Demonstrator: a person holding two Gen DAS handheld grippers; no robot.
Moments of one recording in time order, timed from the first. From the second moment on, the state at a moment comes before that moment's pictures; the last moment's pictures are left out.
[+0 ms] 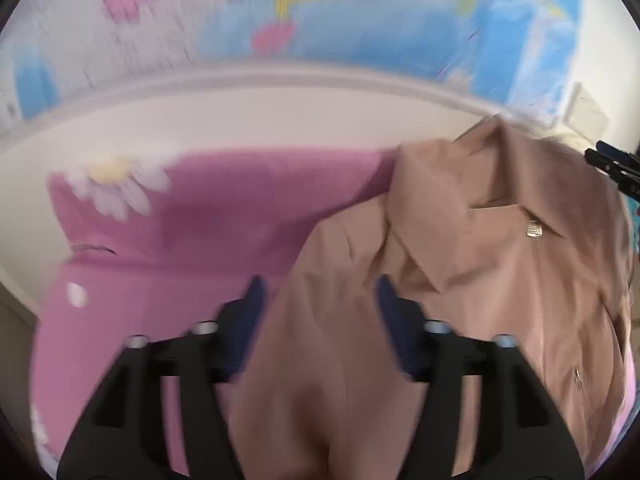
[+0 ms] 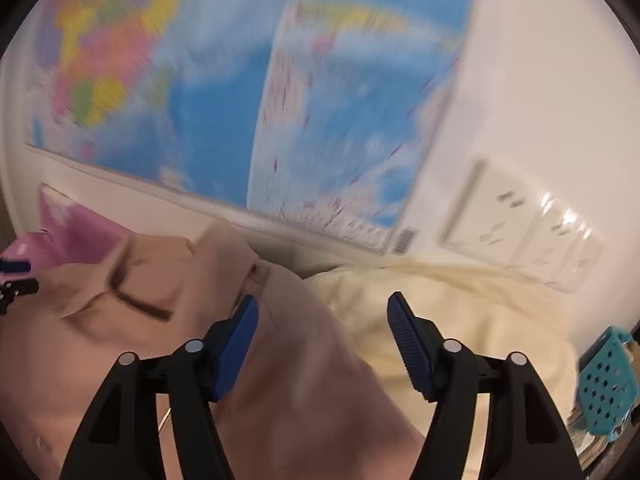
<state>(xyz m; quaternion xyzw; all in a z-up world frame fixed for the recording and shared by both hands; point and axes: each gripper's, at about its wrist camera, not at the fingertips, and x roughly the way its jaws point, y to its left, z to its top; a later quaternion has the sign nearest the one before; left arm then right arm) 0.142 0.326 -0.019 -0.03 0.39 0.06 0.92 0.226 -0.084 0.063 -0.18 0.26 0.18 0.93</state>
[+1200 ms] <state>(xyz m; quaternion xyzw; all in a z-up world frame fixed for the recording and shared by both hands) -0.101 0.157 -0.106 0.09 0.44 -0.08 0.89 0.006 -0.175 -0.059 -0.18 0.35 0.26 0.88</state>
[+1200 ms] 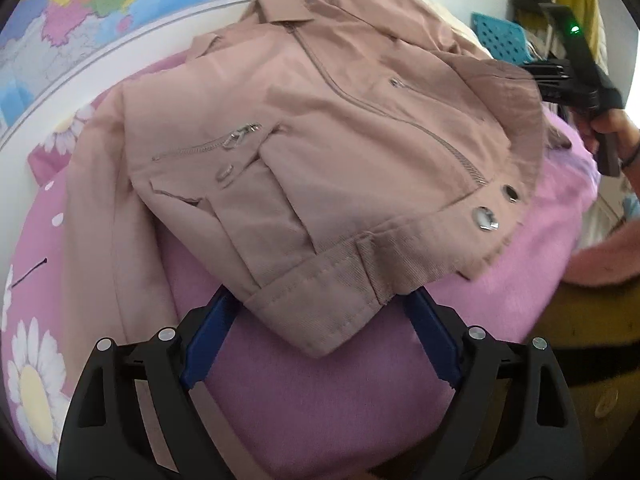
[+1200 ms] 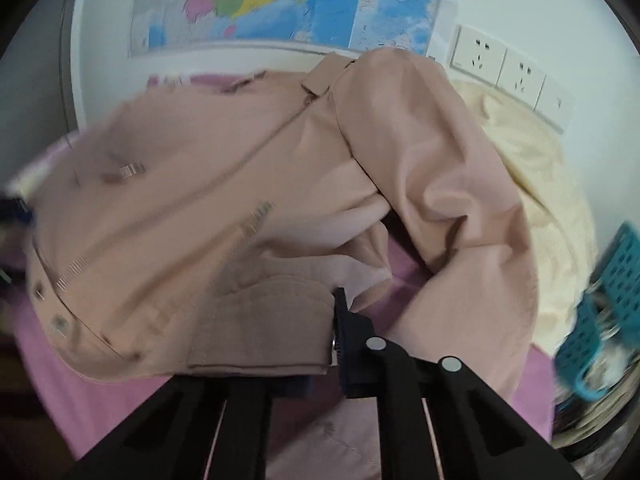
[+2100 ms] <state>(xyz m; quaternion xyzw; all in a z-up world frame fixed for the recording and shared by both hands) -0.136 0.230 0.010 0.03 0.37 -0.07 0.93 -0.069 -0.224 -0.055 -0.16 0.54 0.28 0.77</state>
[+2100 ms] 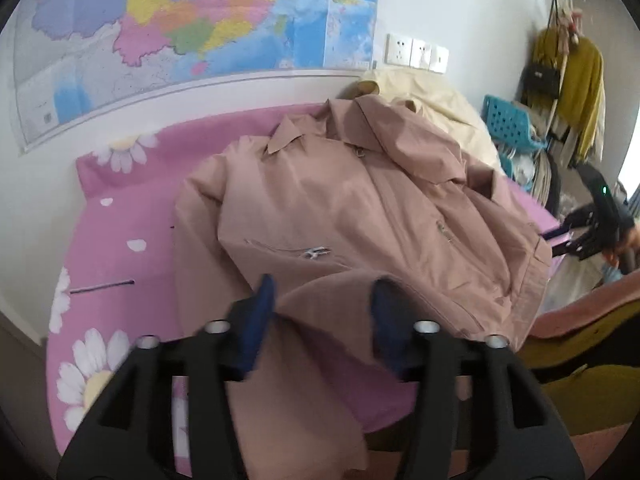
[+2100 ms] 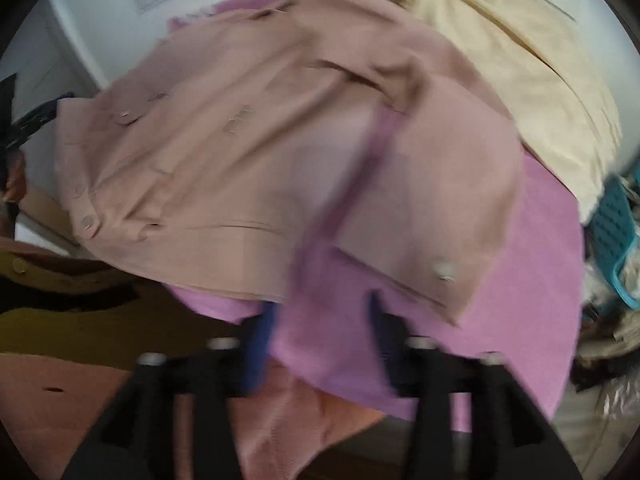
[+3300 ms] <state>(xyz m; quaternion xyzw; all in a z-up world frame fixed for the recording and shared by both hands) 0.163 0.332 -0.036 0.06 0.44 -0.02 0.90 0.182 -0.201 -0.028 -0.06 0.49 0.12 0.86</state>
